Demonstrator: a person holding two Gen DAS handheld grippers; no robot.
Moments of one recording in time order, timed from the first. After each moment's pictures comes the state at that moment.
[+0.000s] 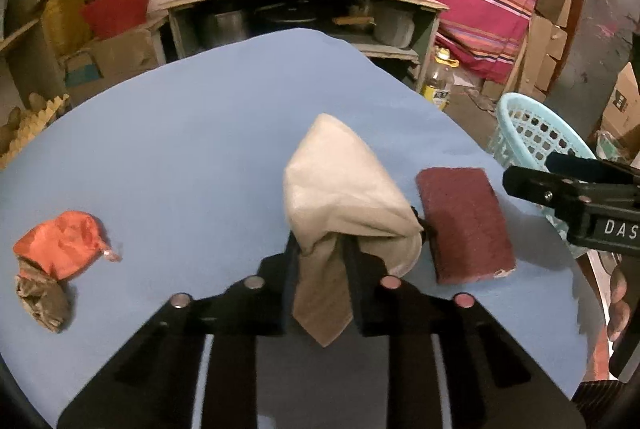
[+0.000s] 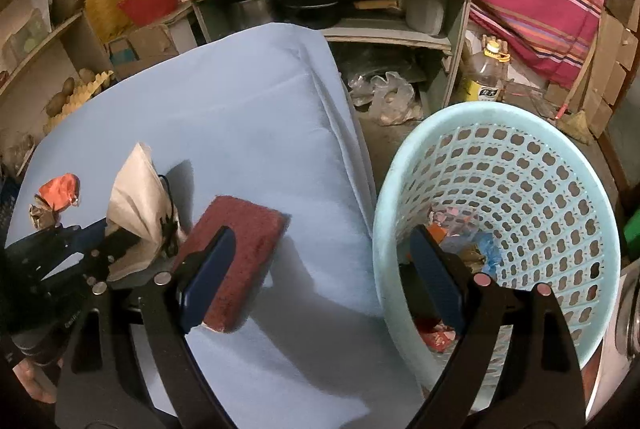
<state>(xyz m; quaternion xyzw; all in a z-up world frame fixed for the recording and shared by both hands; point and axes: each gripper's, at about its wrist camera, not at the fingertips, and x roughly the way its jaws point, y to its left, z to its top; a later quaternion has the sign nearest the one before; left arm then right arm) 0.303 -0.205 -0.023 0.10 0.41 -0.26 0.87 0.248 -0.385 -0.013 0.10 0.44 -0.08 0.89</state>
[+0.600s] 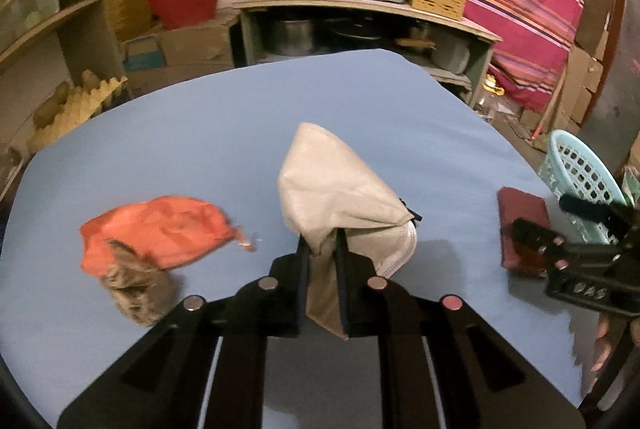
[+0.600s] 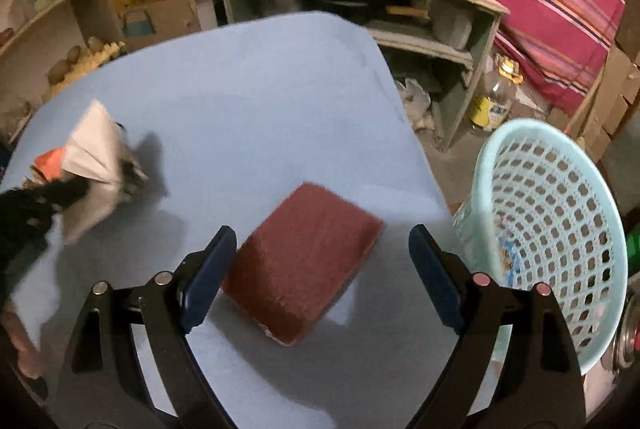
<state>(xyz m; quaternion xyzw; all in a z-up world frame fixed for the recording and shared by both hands) 0.312 -0.121 -0.003 0.06 0.40 -0.19 0.89 0.271 -0.313 -0.029 0.04 0.45 -0.09 0.89</state>
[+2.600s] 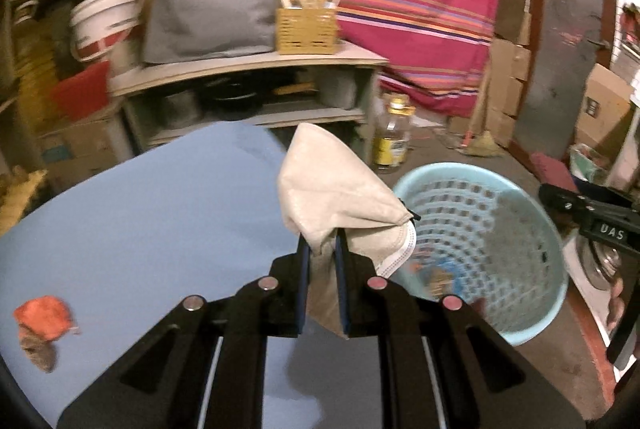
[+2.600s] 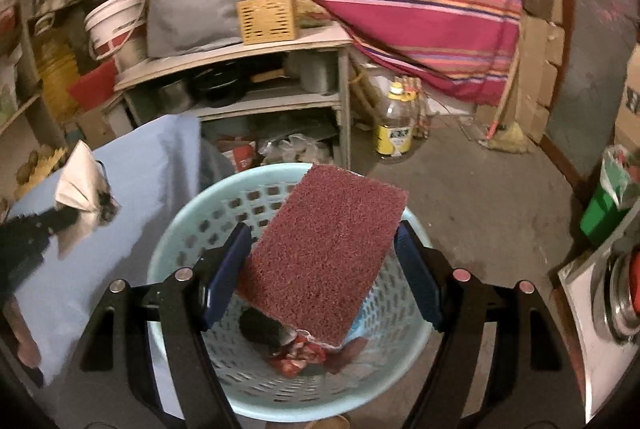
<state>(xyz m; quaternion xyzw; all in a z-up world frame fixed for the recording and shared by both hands) 0.260 -0.322 0.041 0.10 0.32 -0.32 0.89 0.138 -0.552 0.032 0.12 0.33 -0.19 0.92</state>
